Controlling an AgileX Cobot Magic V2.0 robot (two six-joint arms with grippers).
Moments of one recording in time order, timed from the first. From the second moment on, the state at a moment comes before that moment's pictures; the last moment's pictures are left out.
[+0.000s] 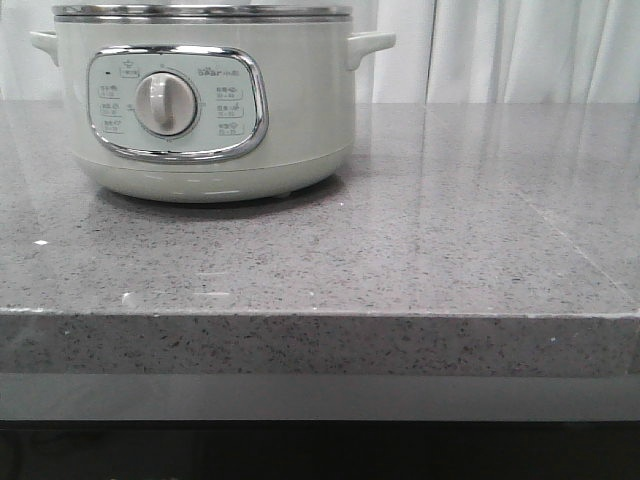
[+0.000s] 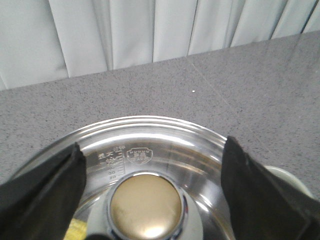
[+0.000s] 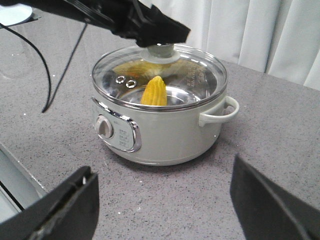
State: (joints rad) left arm -0.47 1.59 -1.51 0.03 0.35 -0.06; right arm 0.56 0.69 -0.81 0.23 0.39 -0.20
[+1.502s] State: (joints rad) left arm -0.47 0.86 -0.79 0.01 0.46 -0.06; right arm 0.56 0.69 -0.81 0.23 0.39 -0.20
